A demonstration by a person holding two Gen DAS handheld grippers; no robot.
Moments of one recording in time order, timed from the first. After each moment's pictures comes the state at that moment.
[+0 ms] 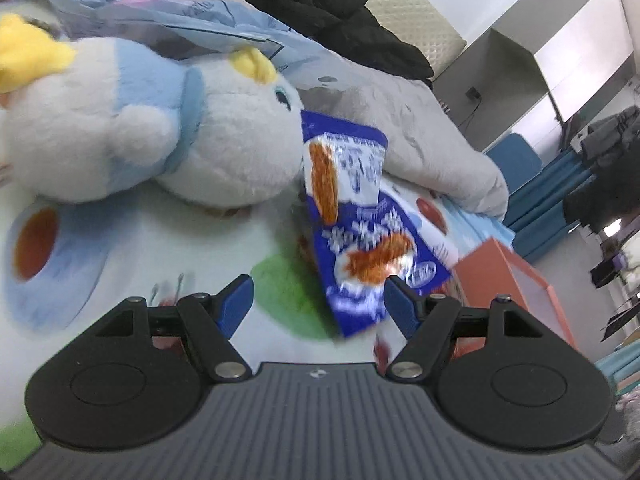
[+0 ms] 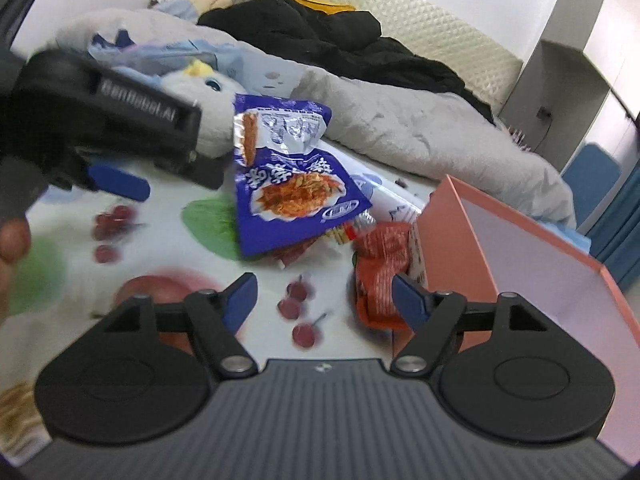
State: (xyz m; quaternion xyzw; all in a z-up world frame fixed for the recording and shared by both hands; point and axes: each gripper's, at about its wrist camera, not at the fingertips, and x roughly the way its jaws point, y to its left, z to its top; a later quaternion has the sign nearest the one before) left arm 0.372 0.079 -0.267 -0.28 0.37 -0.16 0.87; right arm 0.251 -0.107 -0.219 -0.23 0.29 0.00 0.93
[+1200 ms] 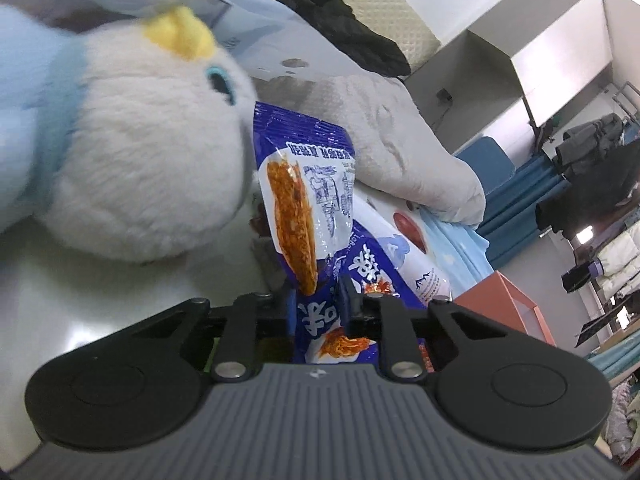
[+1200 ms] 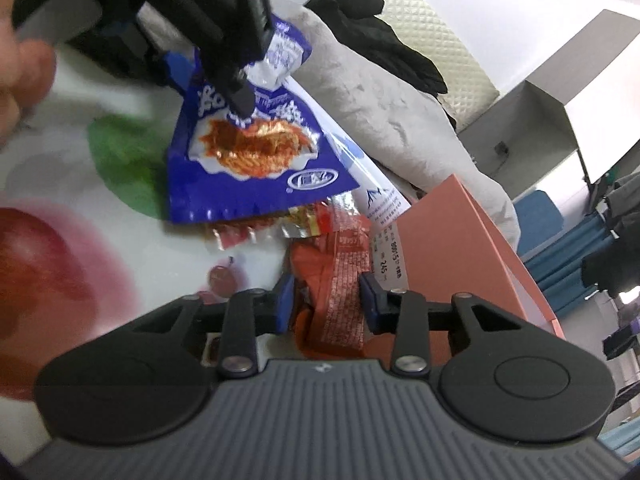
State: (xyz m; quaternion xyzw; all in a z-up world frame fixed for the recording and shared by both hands) left arm 0.443 0.040 -0.298 -0.30 0.35 -0.21 0.86; right arm 0.288 -0.103 -0.260 -0.35 0.31 -0.05 0.88
